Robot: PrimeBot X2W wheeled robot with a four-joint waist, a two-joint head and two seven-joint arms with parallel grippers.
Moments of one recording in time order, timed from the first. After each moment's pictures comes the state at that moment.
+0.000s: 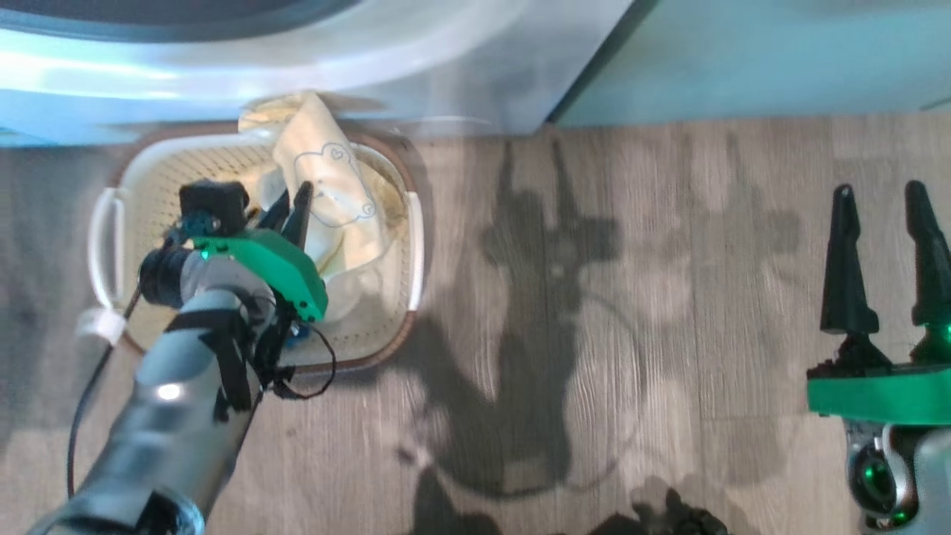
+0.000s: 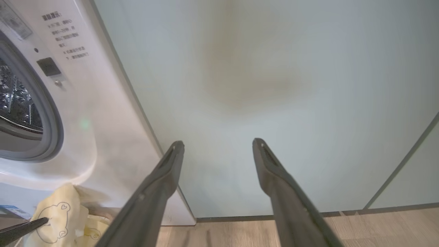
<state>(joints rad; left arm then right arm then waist) -0.73 0.18 -0.33 0.91 -0.50 -0.07 -0.25 -0.16 -0.04 0.03 -0.11 0.25 0.13 -0.26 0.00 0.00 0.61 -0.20</state>
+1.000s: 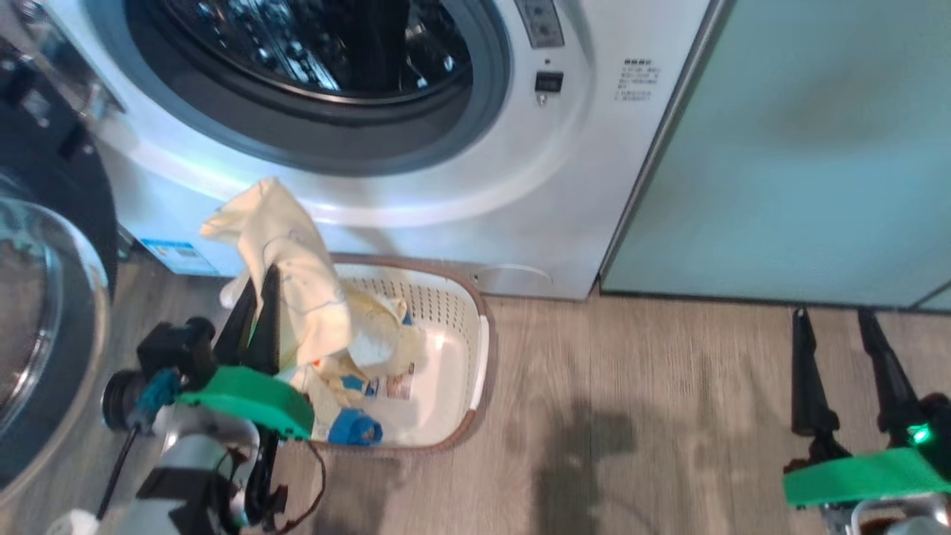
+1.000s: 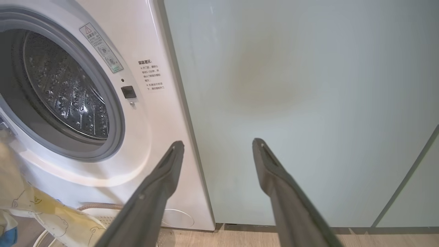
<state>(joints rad) -0.17 0.23 -0.15 0.15 -0.38 0.14 -0.24 0.00 -0.04 0.03 0.00 0.18 0.13 -0.26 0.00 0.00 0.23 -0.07</state>
